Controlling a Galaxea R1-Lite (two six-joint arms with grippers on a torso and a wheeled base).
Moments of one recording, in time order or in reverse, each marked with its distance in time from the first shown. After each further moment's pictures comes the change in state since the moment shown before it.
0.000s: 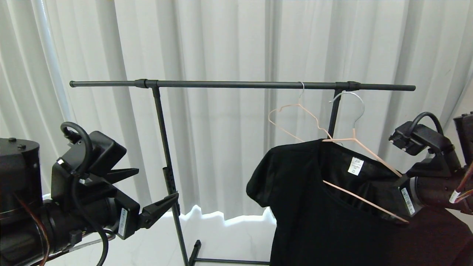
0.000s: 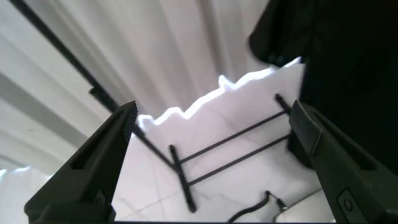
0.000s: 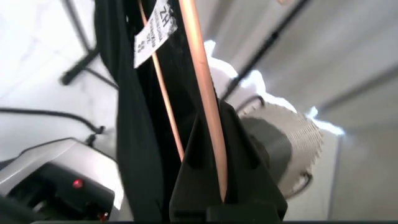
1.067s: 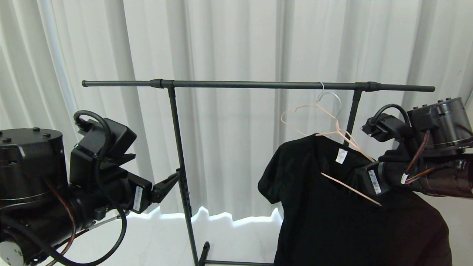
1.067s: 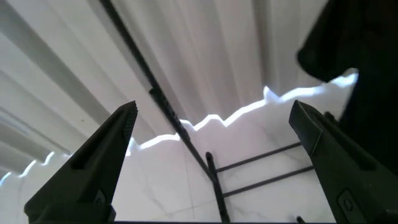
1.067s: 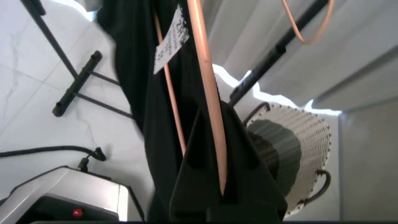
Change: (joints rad) left arm -0.005 0.100 -0.016 -0.155 0.174 0.010; right arm 0.057 0.152 -0.111 -0.036 -0.149 0.114
